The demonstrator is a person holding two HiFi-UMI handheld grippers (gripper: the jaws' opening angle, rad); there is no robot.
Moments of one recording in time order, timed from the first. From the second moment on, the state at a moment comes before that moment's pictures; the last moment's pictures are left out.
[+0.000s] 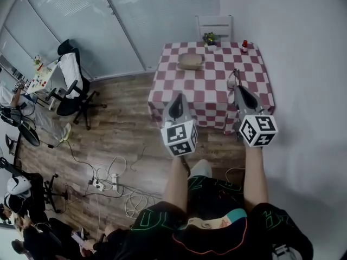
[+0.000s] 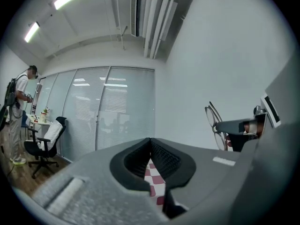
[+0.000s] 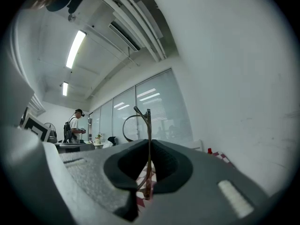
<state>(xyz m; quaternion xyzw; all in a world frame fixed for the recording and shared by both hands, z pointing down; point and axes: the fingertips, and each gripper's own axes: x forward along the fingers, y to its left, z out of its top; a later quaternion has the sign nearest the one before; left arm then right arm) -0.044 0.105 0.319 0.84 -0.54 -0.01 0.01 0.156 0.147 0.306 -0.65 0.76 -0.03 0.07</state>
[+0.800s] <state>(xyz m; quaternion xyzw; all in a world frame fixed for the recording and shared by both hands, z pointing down) -0.034 0.084 0.343 0.85 -0.53 0.01 0.03 0.167 0.123 0.327 -0.65 0.76 -0.06 0.07</state>
